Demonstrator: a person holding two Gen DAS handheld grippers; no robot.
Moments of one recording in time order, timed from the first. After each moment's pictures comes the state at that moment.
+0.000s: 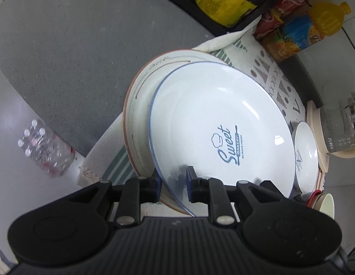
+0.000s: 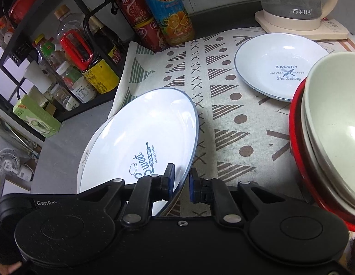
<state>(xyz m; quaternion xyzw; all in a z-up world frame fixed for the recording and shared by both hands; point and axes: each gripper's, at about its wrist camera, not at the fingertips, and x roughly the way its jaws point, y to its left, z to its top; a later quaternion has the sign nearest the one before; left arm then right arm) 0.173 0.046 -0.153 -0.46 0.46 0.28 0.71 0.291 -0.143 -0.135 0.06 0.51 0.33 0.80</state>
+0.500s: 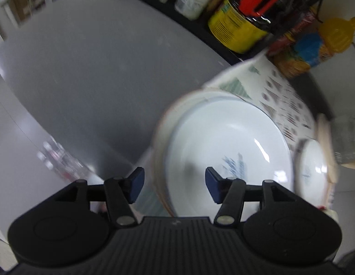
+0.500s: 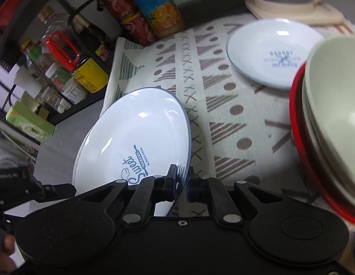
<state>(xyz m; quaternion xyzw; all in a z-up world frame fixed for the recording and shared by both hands) 0.172 0.085 -0.119 -0.41 0.47 0.33 0.71 0.299 -0.139 -0.144 0.08 0.54 0.30 0.78</state>
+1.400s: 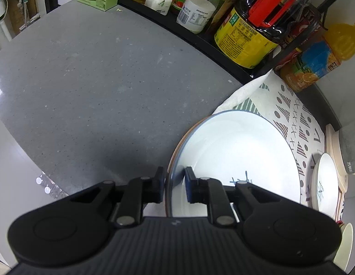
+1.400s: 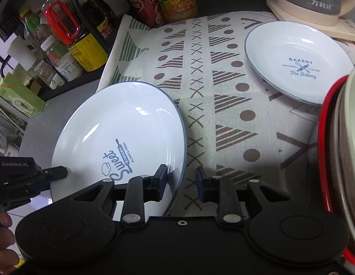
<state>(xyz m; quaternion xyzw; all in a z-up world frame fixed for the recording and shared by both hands) 0.177 0.105 -0.147 -0.39 0.43 0.33 0.74 0.310 -0.107 -0.148 -0.01 0.55 0.32 0.77</state>
